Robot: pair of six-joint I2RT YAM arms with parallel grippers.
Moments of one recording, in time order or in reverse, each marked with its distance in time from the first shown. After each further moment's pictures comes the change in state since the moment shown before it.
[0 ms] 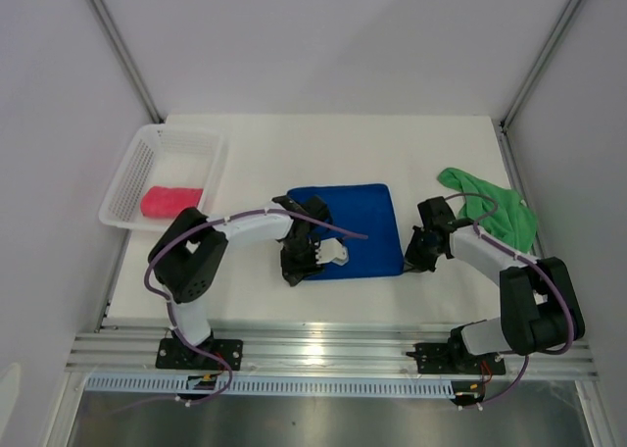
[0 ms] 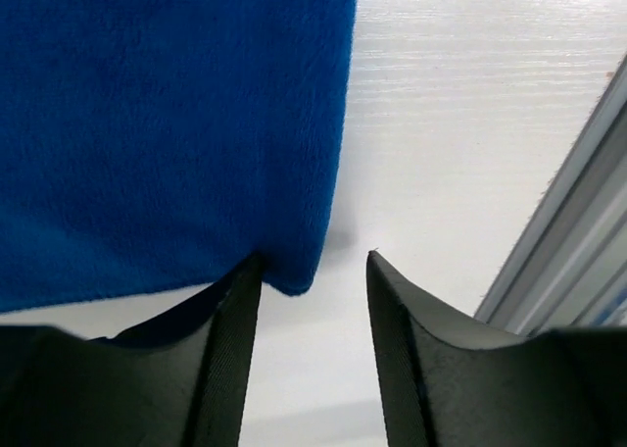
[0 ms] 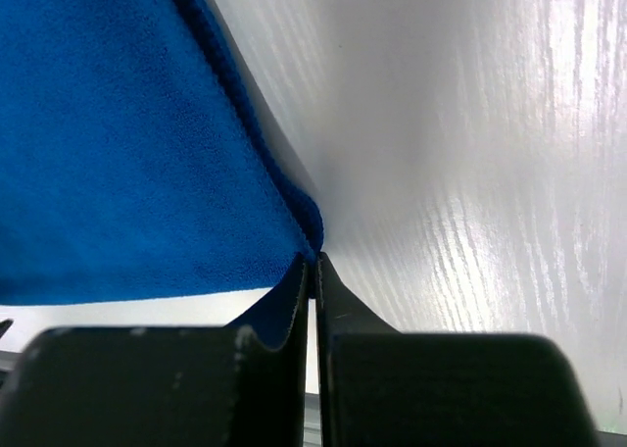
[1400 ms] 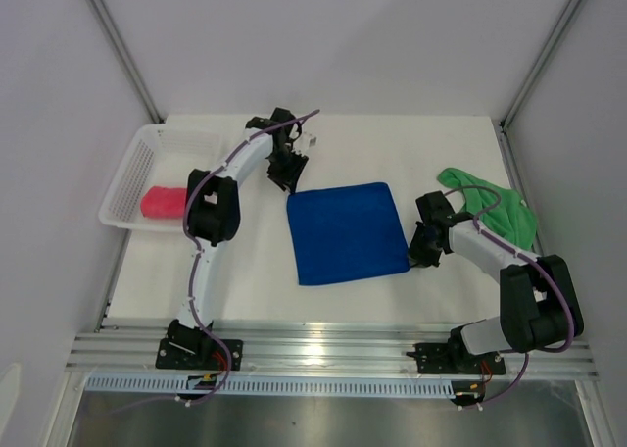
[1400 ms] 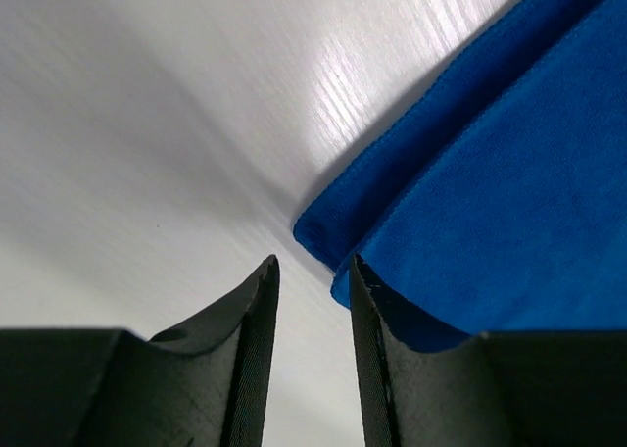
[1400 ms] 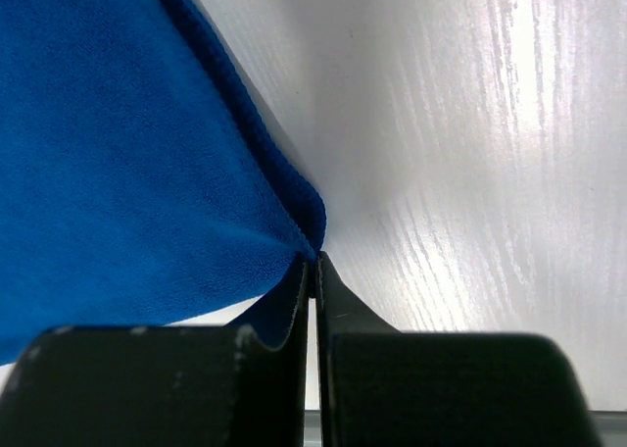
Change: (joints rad) left arm 0.425 0.566 0.966 -0.144 -0.041 -0.494; right arm 0.009 0.012 0.056 -0.058 0.127 -0.001
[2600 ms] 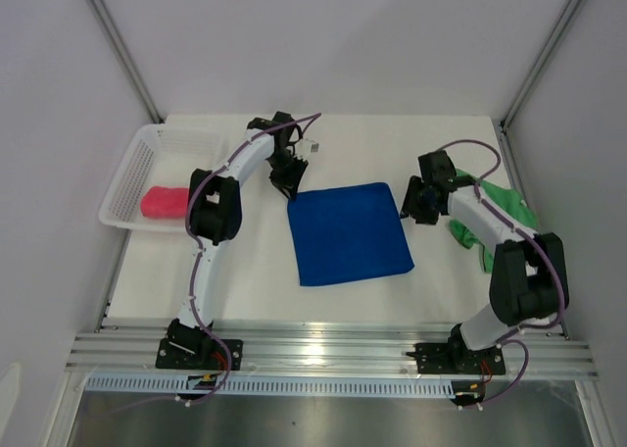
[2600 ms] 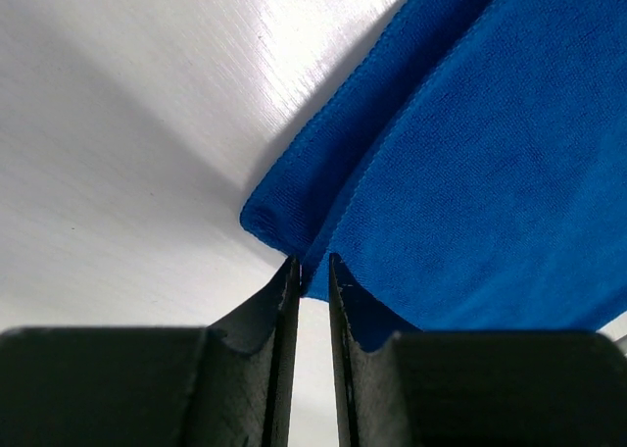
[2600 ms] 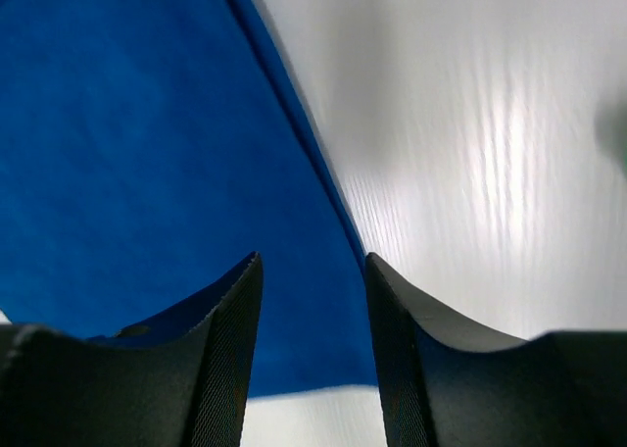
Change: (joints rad) left arm 0.000 0.036 0.034 -0.105 0.107 0.024; right arm -0.043 0.118 0.304 0.003 0.042 -0.152
